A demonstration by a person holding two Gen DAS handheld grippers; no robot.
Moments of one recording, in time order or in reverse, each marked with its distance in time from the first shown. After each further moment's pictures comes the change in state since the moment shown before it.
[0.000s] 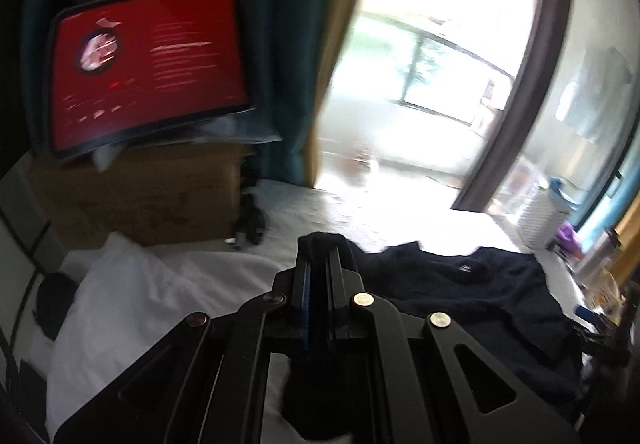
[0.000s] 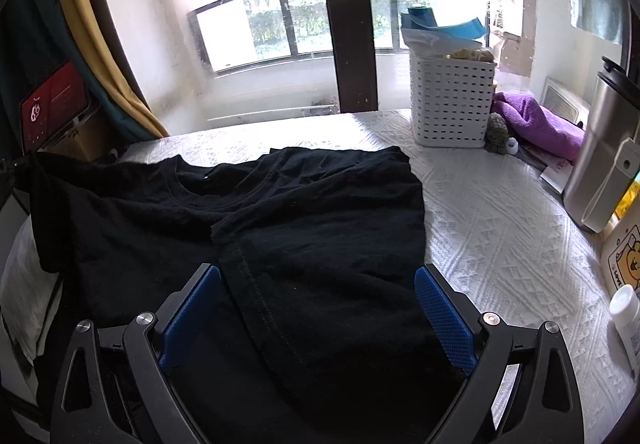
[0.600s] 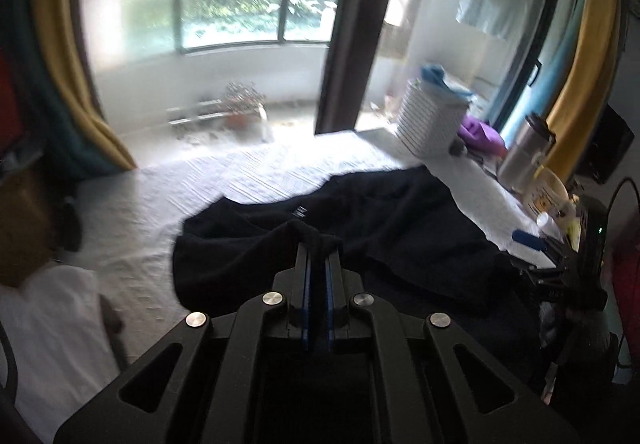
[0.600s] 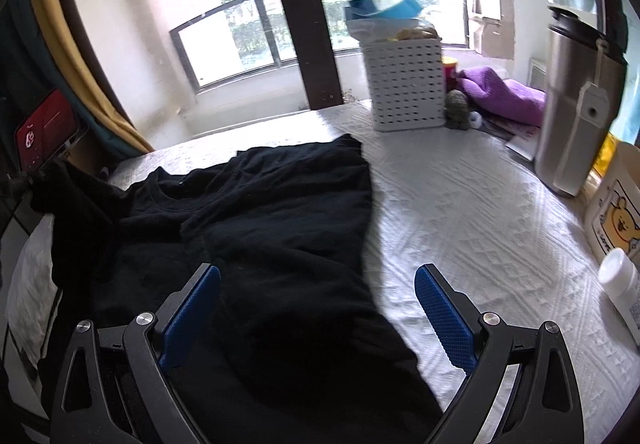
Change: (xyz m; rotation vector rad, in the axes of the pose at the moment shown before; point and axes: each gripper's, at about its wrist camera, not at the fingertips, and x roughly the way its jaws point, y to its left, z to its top) left arm 0.061 -0.180 -0.031 0.284 0.228 -0.277; right arm -0.014 -0.047 -0.019 0.089 -0.020 0.000
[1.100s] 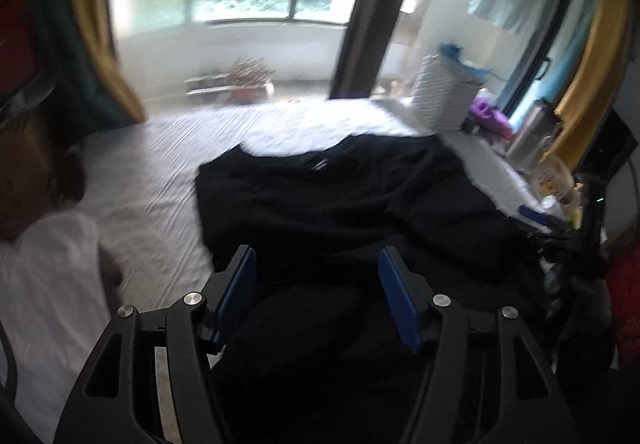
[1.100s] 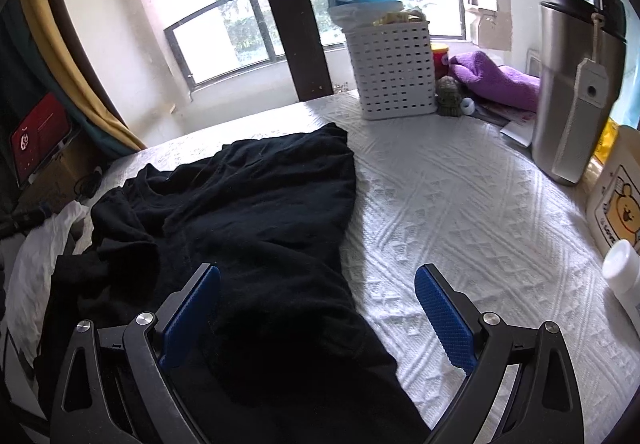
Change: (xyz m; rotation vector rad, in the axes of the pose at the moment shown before) left arm -0.010 0.033 -0.044 -0.078 0.057 0.033; right arm 0.013 -0.012 -0.002 0.010 0.021 0.009
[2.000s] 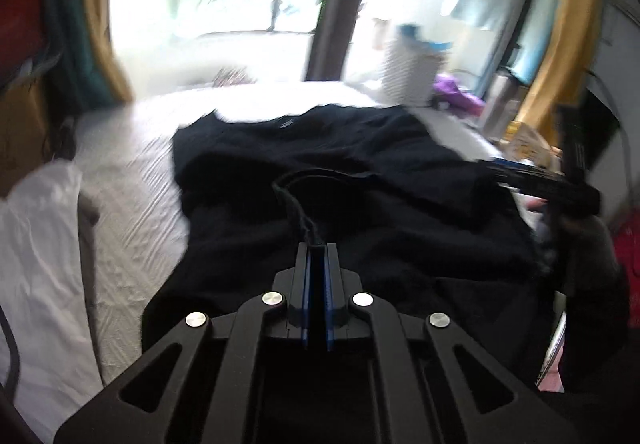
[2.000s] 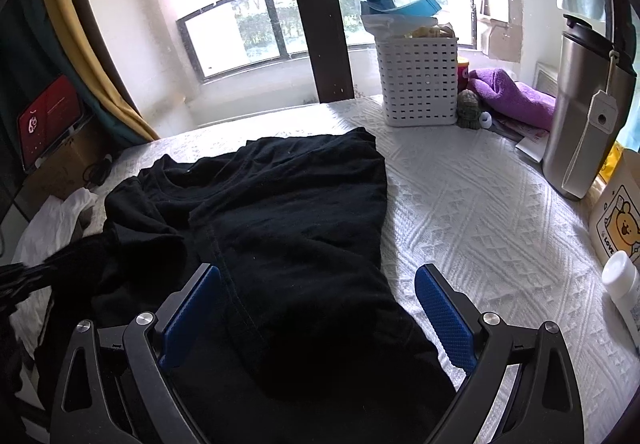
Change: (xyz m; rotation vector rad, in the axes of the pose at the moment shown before) left arm -0.020 -0.041 -0.070 0.087 -0.089 -0.084; right arm -0.010 0.027 -0.001 -0.047 0.002 -0.006
